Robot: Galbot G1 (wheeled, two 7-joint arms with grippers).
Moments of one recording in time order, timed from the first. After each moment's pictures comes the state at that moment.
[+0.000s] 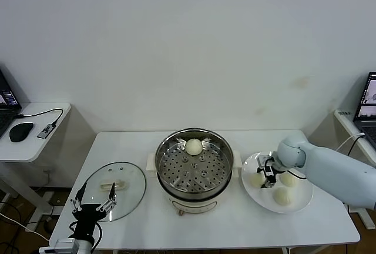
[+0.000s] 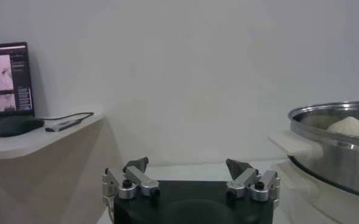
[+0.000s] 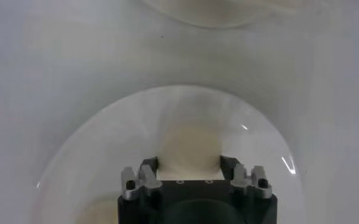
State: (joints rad) left arm 1.71 -1.22 -0.61 -2.10 -0.26 -0.02 -0.18; right arm 0.01 0.68 -0.95 1.31 -0.04 -0.29 -0.93
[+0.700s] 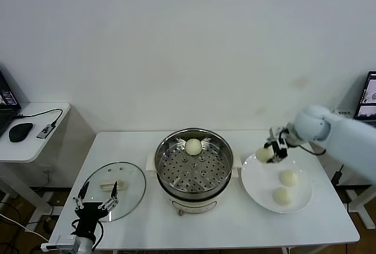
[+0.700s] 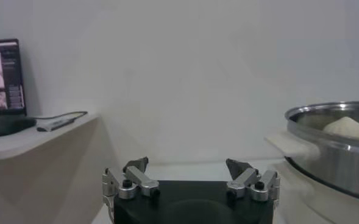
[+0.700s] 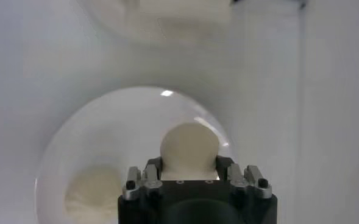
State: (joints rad) left arm 1.69 -1.19 -0.59 -2.08 -0.31 0.00 -0.17; right arm 0.49 0.59 -1.14 1.54 0.20 -0.40 -0.96
